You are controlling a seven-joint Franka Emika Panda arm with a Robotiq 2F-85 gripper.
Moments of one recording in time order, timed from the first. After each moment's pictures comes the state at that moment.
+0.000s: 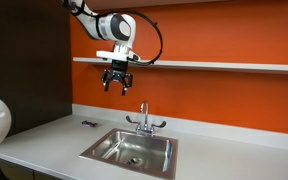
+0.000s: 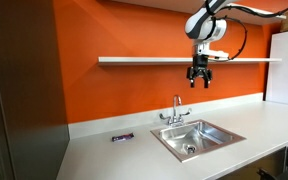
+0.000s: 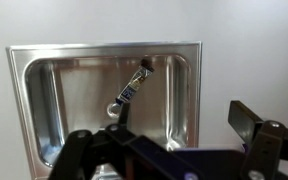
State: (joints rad) arm -0.01 -0.15 -0.14 -2.13 0.07 1.86 -0.21
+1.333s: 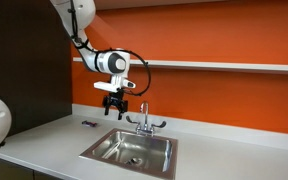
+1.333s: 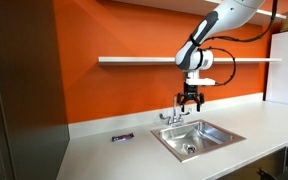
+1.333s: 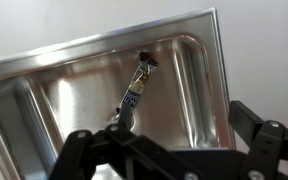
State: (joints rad) arm -0.01 0.09 -0.08 -2.21 0.09 2.20 0.03
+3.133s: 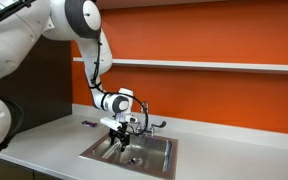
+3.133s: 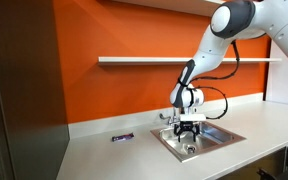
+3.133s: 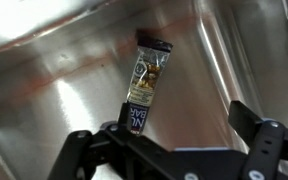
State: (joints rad) arm -0.01 0.60 -0.07 -2.05 0.16 2.51 0.12
